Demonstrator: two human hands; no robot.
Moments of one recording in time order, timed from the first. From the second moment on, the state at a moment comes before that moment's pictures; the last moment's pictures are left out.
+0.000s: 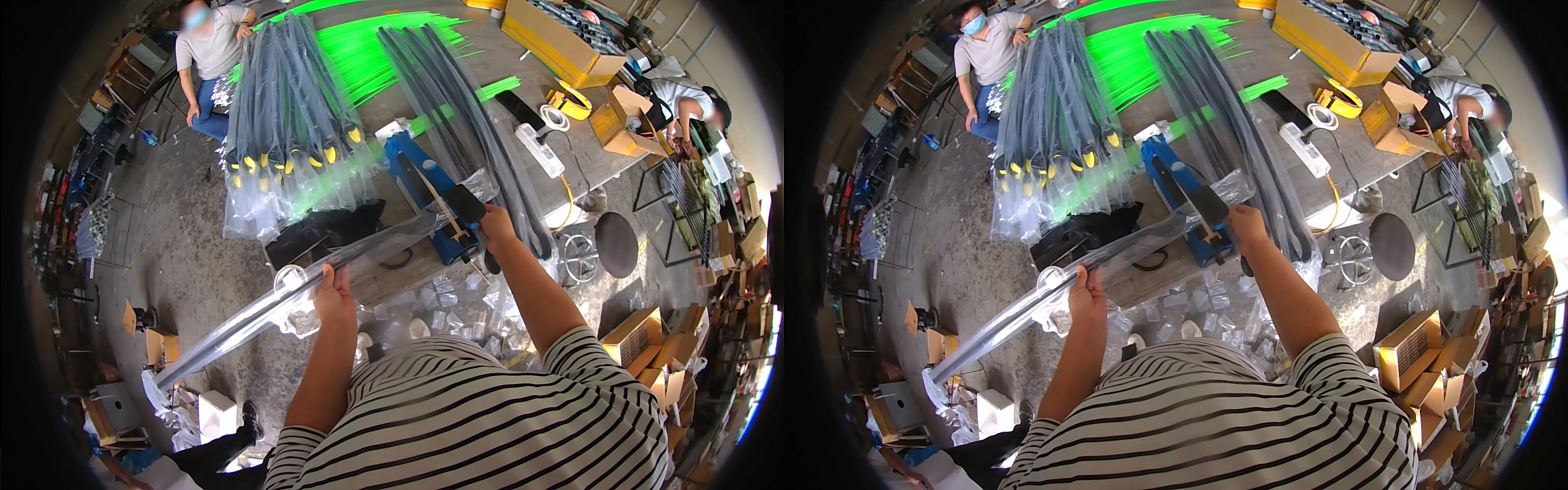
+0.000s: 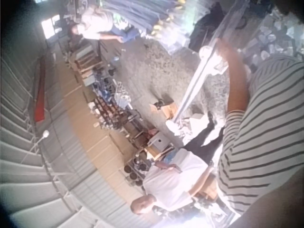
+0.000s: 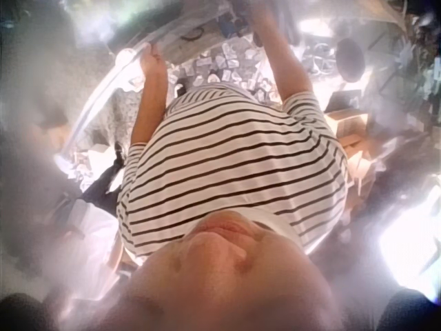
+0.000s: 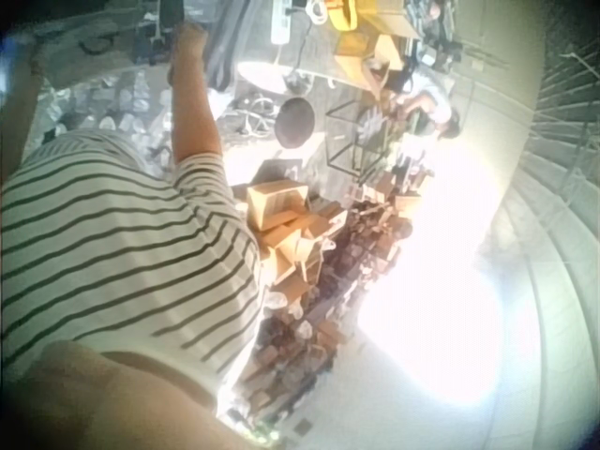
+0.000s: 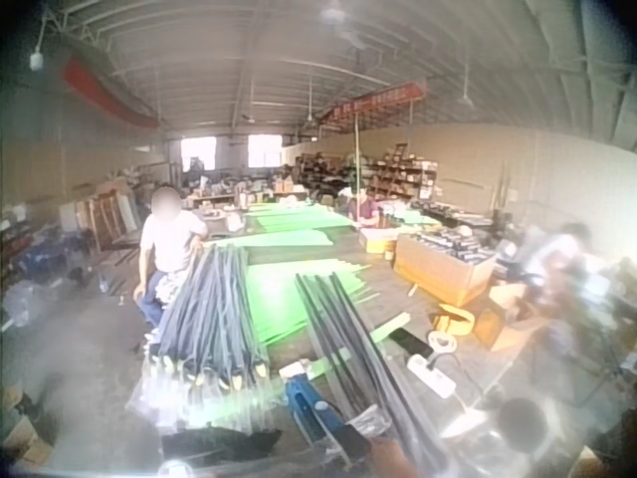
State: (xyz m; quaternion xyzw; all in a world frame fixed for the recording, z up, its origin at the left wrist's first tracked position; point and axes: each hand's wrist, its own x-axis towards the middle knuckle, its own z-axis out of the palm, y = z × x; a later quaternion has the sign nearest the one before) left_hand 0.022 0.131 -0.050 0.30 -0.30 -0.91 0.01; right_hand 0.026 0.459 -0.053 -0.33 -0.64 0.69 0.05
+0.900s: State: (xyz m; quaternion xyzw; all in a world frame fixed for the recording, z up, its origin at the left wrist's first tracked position) left_hand 0.010 0.136 -0.049 0.32 -0.28 -0.91 0.02; right_hand 0.093 0.411 0.062 0.06 -0.93 0.15 0.33
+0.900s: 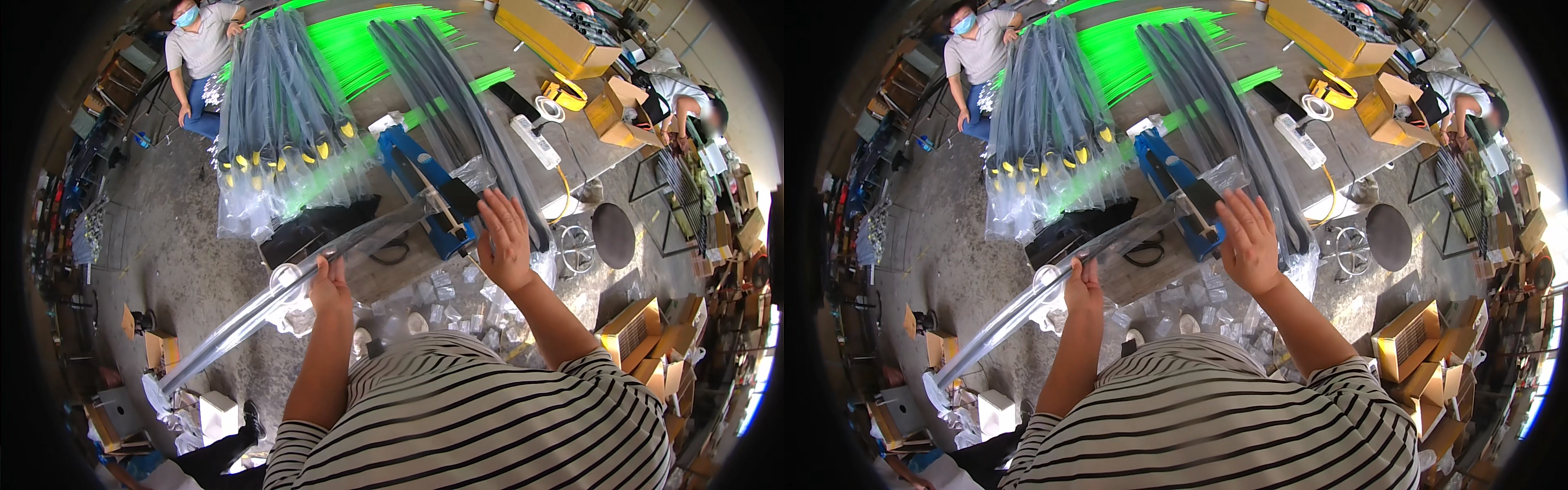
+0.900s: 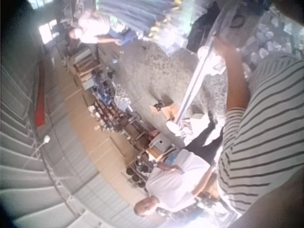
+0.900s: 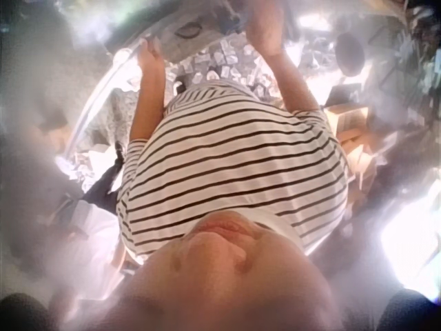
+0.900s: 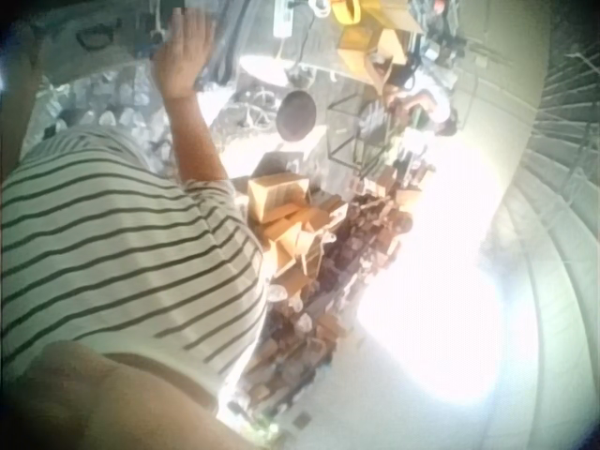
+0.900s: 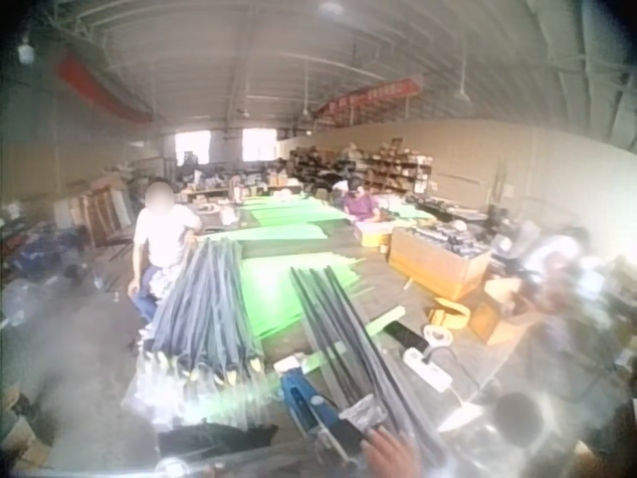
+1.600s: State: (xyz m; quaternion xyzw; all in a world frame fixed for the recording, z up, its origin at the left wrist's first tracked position) left_hand 0.007 0.132 -0.055 0.31 -0.30 -0.90 0.00; right_hand 0.098 0.408 0.024 0.06 -0.93 0.12 0.33
